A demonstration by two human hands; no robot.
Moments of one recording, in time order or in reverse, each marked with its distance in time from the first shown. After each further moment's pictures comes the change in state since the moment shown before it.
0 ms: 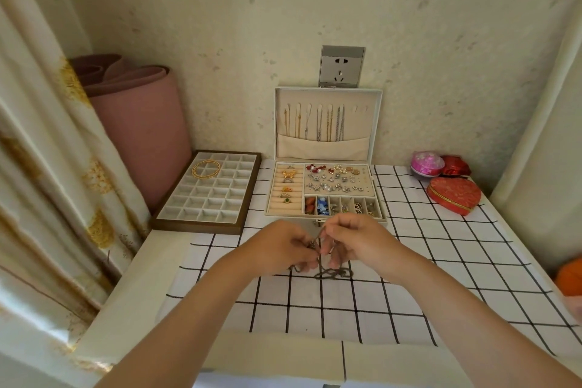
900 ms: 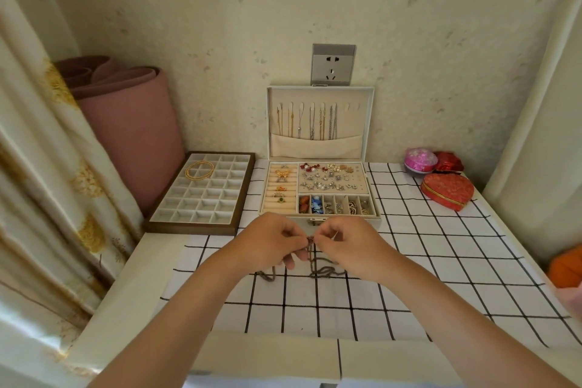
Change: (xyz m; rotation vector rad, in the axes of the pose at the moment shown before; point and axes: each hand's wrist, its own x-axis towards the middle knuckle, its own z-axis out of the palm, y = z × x) left_hand -0.010 0.013 -0.006 -0.048 0.099 -0.076; right_hand -0.003 0.004 0.010 -0.479 0.133 -0.095
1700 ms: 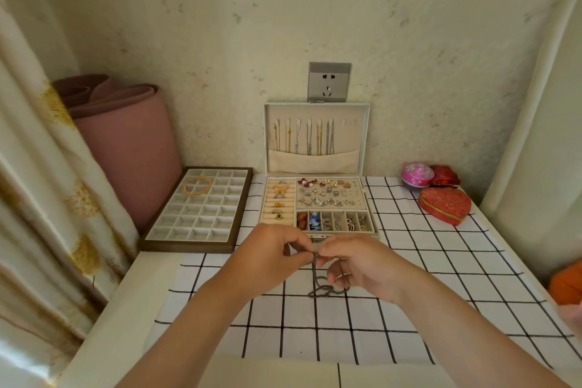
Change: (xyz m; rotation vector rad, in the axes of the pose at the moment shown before) left_hand -0.001 -0.004 0.003 0.127 0.211 0.380; right_hand 0.002 -0.003 -0.017 0.713 -0.207 0.348
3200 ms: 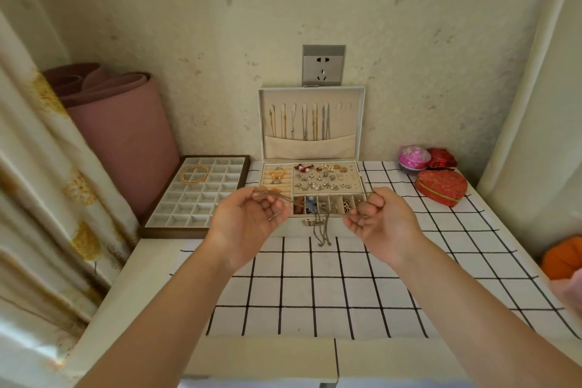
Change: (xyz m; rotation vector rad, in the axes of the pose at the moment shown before) left_hand 0.015 -0.007 -0.018 -1.491 0.124 -0.302; right_hand 0.008 -0.006 -0.026 0.762 0.360 -0.162
